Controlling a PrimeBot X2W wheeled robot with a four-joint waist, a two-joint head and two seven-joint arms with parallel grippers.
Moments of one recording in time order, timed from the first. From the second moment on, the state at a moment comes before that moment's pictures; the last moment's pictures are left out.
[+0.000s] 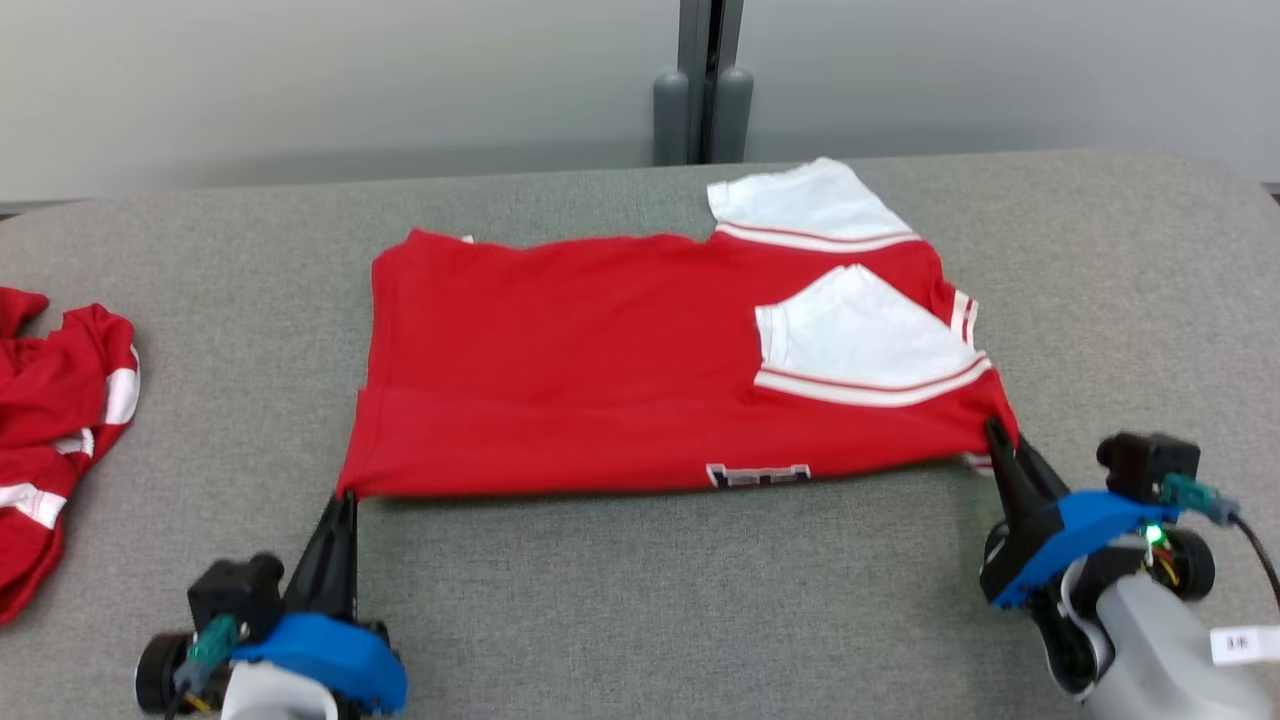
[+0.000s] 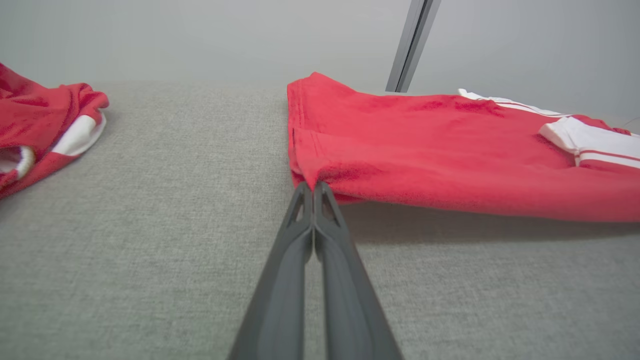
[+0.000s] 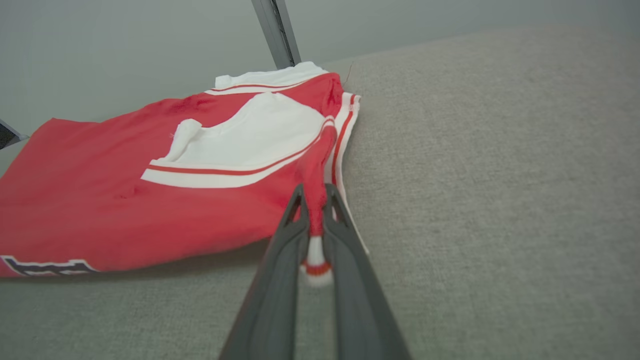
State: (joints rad) left arm -0.20 0.15 -0.11 0.56 -0.27 -0.12 -0.26; right arm -0.50 -0.23 0.28 0.89 0.58 0.13 -0.26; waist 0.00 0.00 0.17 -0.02
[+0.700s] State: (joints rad) left arm 0.11 0.11 -0.09 0.41 -0.28 -0.11 -0.26; right arm -0.04 -0.22 0.16 0.49 0.56 0.13 -0.22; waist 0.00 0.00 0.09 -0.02
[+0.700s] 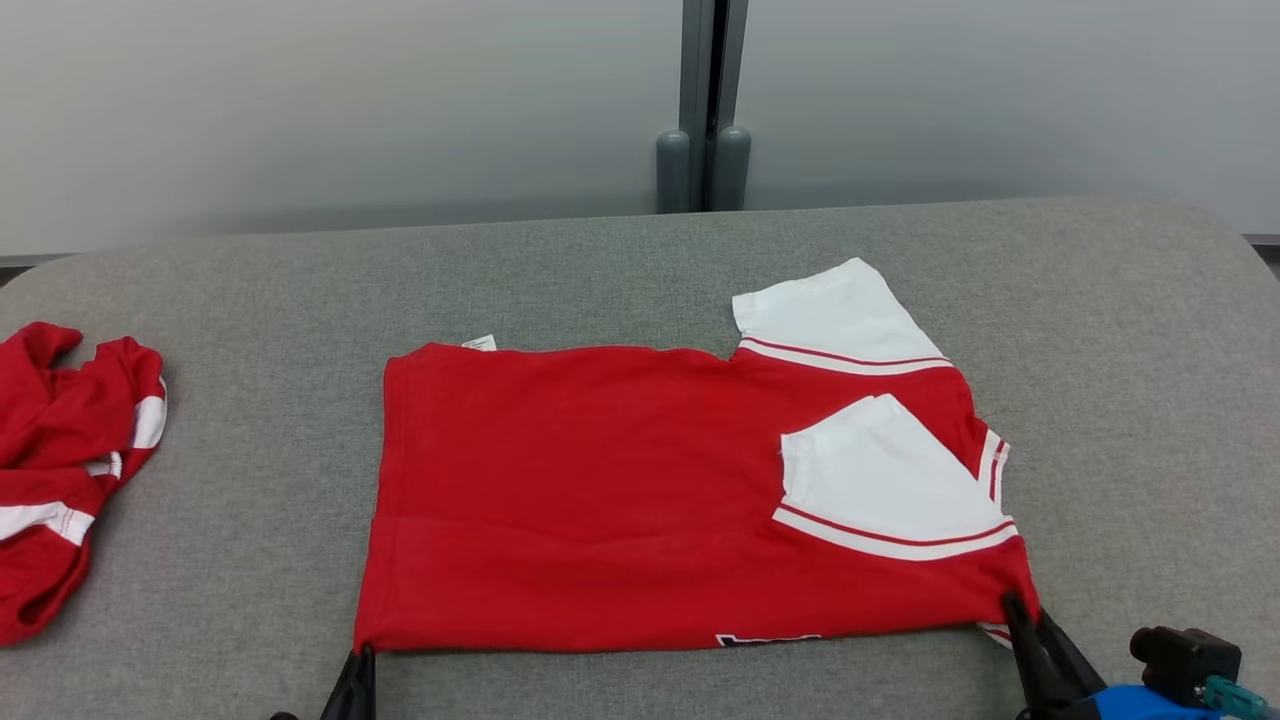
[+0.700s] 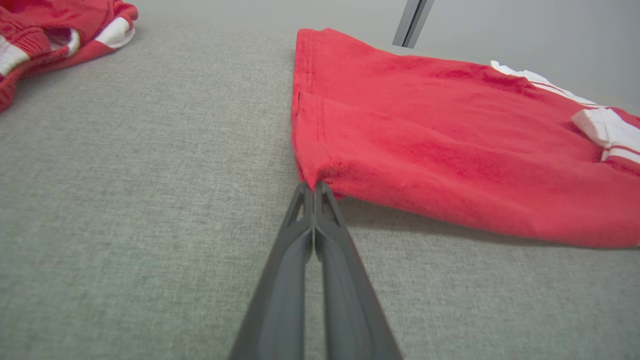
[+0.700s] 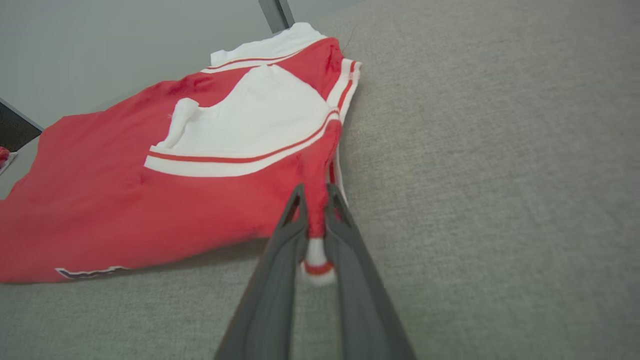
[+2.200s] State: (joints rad) left arm 0.03 0.06 0.05 0.22 -0.06 -0.11 -0.26; right arm 0.03 -0.07 0.01 0.15 0.19 0.13 -0.26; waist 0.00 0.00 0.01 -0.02
